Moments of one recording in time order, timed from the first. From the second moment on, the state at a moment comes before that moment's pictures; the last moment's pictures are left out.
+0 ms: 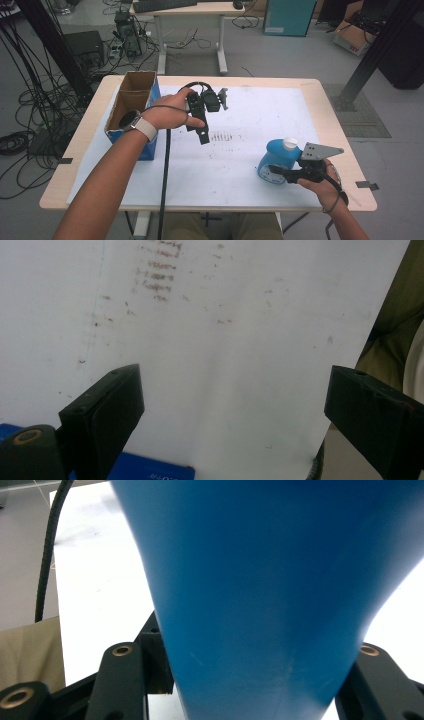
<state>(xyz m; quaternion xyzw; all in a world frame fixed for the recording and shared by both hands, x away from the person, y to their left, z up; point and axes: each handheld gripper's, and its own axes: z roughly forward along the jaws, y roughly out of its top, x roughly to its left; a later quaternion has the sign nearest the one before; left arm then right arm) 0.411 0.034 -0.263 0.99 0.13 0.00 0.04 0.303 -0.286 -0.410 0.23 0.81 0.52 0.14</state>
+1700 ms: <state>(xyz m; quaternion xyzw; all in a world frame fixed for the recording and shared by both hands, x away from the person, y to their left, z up) 0.411 0.034 -0.263 0.99 0.13 0.00 0.03 0.304 -0.286 -0.410 0.23 0.81 0.52 0.13</state>
